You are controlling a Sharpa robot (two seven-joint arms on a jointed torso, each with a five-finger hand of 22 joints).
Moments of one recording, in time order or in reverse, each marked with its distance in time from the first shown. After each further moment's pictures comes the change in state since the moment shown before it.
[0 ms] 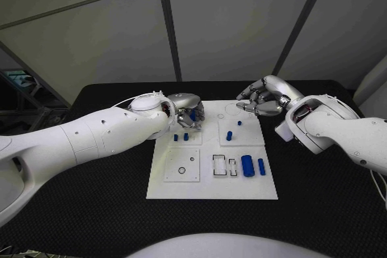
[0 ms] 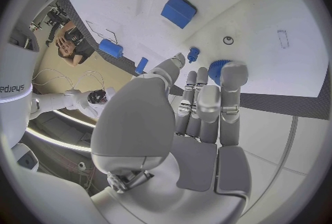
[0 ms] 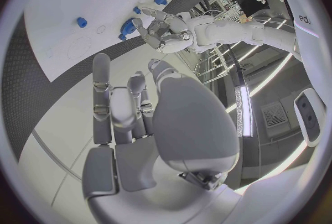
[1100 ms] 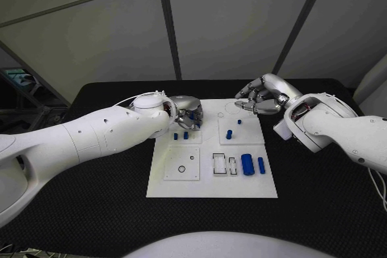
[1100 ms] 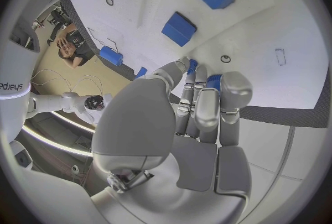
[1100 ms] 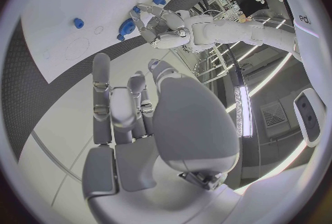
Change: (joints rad) left arm -0.003 0.015 -0.001 -0.020 -0.009 0.078 -0.019; left_hand -0.001 0.017 0.096 -0.026 -0.004 0.040 -0.001 -0.018 -0.034 0.070 -0.005 -0.046 -0.042 0.050 -0.007 0.058 0.050 0.000 0.046 -0.004 0.166 0.152; right arm 0.000 0.007 0.000 -0.001 0.000 0.000 0.001; right_hand 0.000 0.000 0.000 0.000 0.000 0.000 0.000 0.006 0.000 0.000 0.000 0.000 0.000 0.000 0.000 0.000 0.000 0.000 0.000 0.000 0.000 0.000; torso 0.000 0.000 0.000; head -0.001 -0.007
